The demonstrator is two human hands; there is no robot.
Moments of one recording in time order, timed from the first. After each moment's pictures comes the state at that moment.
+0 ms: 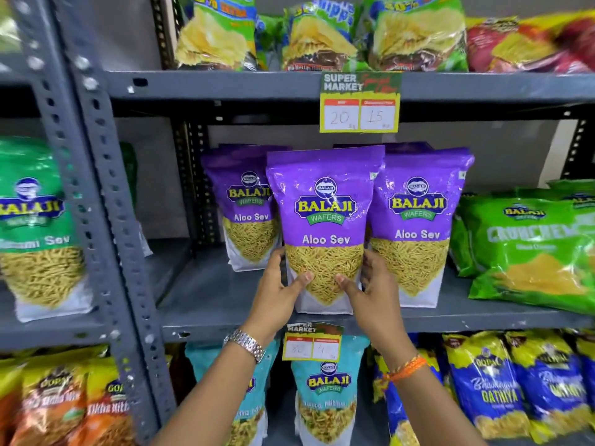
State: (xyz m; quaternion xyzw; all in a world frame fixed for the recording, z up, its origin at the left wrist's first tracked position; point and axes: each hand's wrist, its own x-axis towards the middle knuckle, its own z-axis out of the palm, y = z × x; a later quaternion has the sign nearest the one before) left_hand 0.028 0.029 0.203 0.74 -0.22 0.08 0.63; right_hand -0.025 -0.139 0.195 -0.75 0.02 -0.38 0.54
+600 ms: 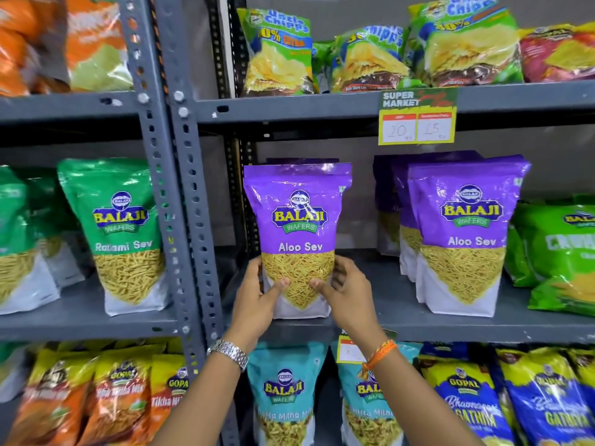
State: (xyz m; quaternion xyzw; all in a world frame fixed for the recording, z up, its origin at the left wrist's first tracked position) left_hand 0.037 0.145 0.203 0.76 -0.14 0.16 0.62; right_hand 0.022 -0.034 0.199 -0.76 -0.04 -0.30 0.58
